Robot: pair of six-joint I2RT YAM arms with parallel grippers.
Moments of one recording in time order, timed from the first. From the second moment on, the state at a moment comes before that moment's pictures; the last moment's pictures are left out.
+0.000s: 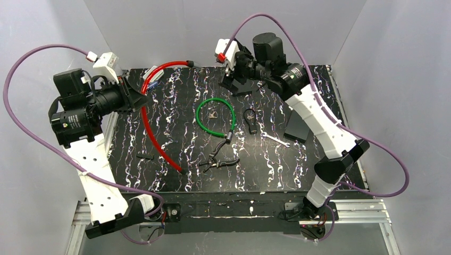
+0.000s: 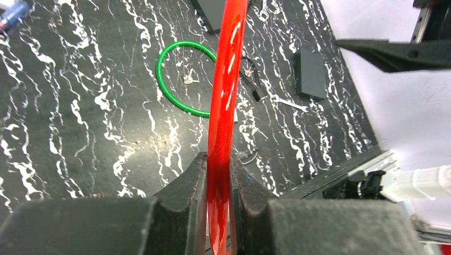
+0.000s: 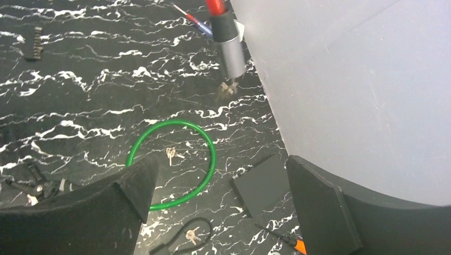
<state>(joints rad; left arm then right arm) 0.31 1.19 1.87 -1.27 0.78 0.02 0.71 1.72 2.11 -0.70 -0.35 -0.59</state>
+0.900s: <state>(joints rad) 0.08 1.22 1.85 -1.35 0.76 -0.14 0.87 1.83 2.14 -0.67 -0.37 -0.82</state>
